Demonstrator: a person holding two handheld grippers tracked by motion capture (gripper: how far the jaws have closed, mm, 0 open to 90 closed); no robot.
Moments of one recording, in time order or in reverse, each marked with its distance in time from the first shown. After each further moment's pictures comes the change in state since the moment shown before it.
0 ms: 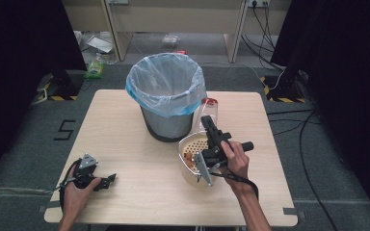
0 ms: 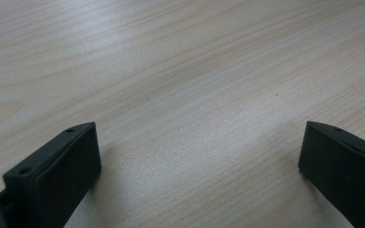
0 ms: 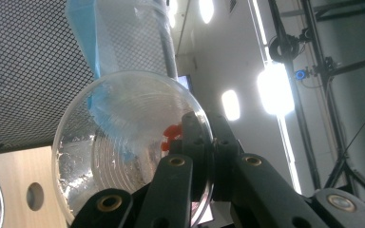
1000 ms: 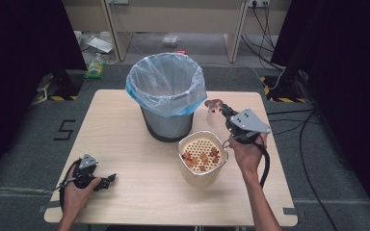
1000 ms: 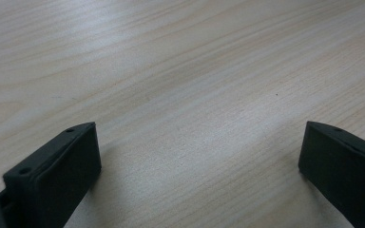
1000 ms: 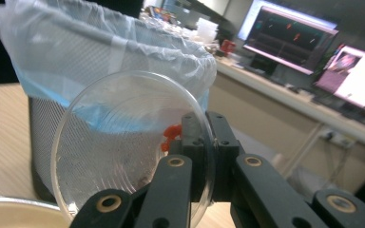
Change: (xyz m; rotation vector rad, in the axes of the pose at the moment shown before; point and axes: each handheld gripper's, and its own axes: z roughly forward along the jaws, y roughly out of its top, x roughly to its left) left arm 0.000 0.000 0.000 0.000 0.000 -0.001; right arm -0.046 -0.073 0.033 0.113 0.337 1.042
